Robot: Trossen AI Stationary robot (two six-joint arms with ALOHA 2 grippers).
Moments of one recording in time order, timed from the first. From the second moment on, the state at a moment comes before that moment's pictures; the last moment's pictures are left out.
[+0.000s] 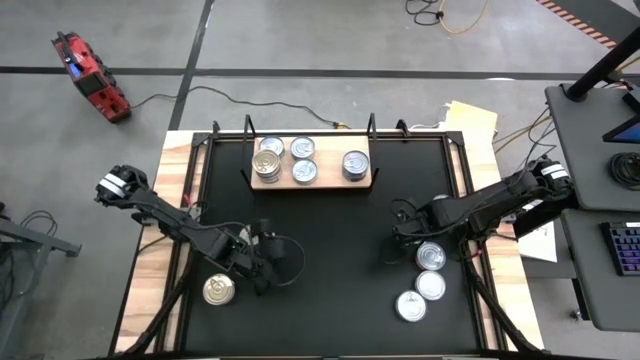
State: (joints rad) left arm -0.52 1.45 0.86 -0.42 -0.52 -0.52; right arm 0.24 1.36 0.86 -1.14 0.21 1.16
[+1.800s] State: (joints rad) left arm -0.52 1.44 0.70 0.12 -0.51 -0.09; right arm 0.24 1.41 0.76 -0.93 0.27 1.19
